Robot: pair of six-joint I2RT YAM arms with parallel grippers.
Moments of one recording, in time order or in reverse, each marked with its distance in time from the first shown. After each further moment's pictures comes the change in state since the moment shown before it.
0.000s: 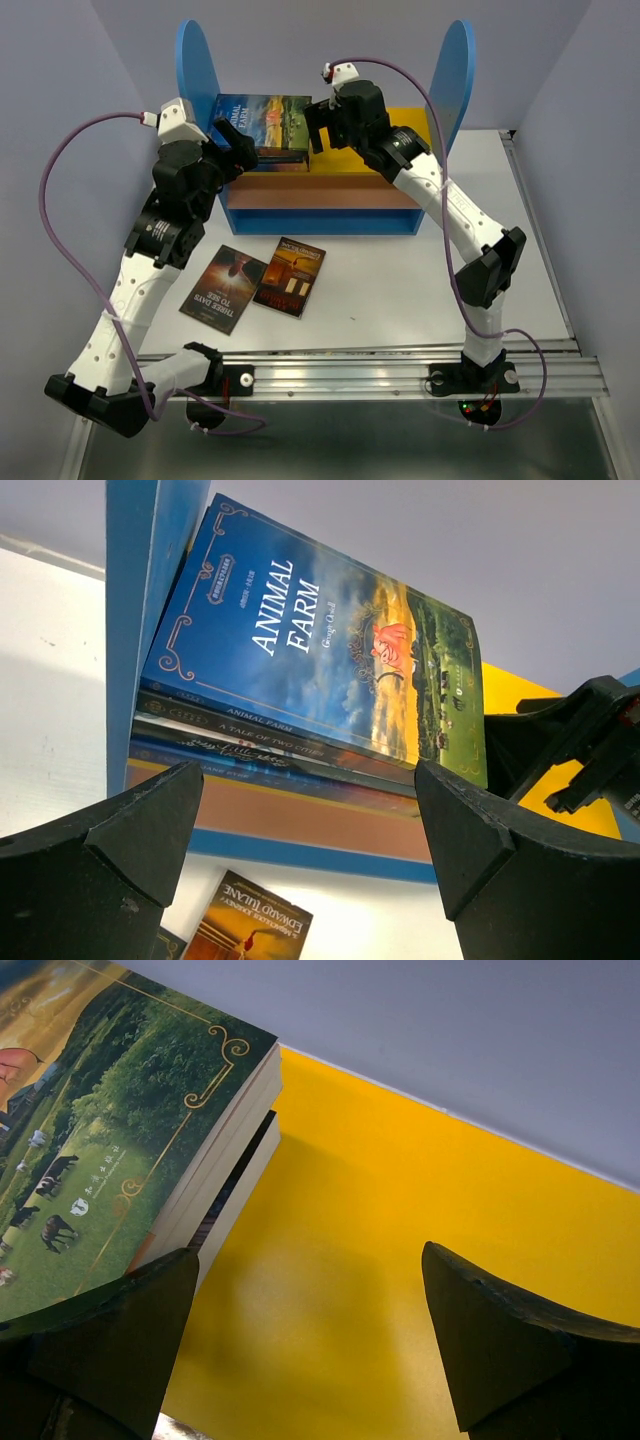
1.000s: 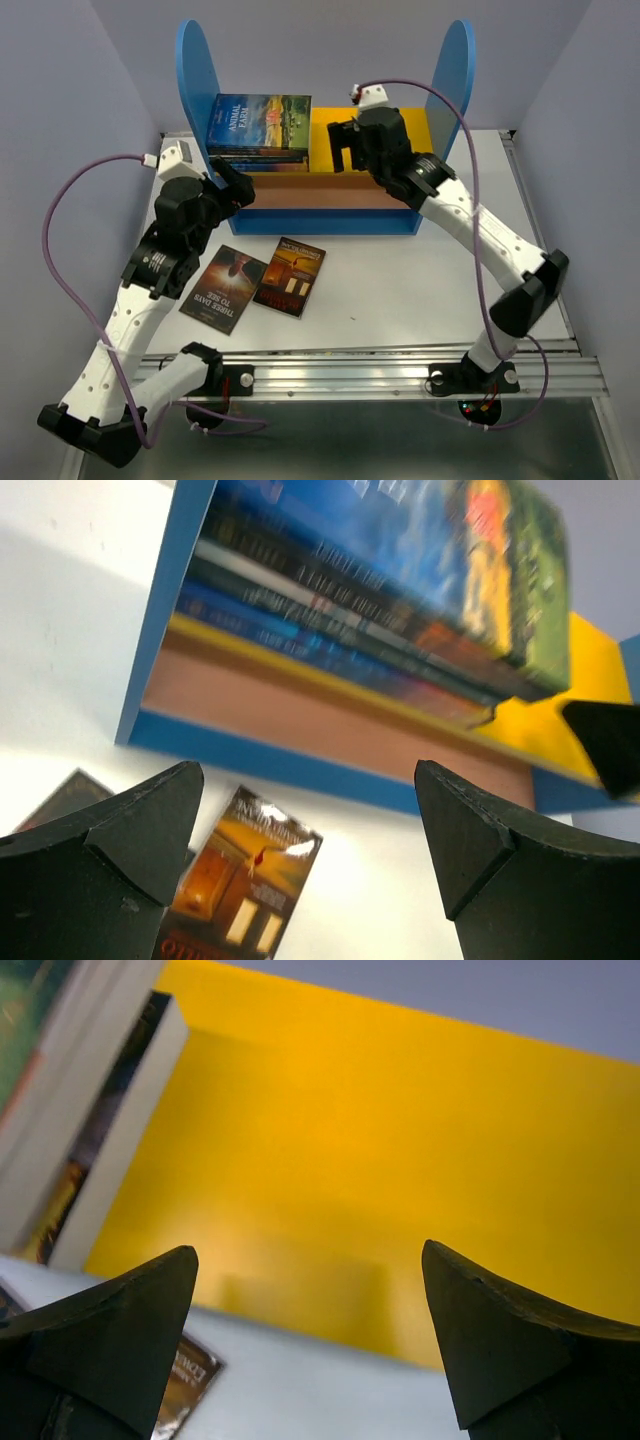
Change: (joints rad) left arm 0.000 -0.144 -0.183 -0.084 0.011 -0.103; right arm 0.023 -0.200 -0.294 0.065 0.206 0.039
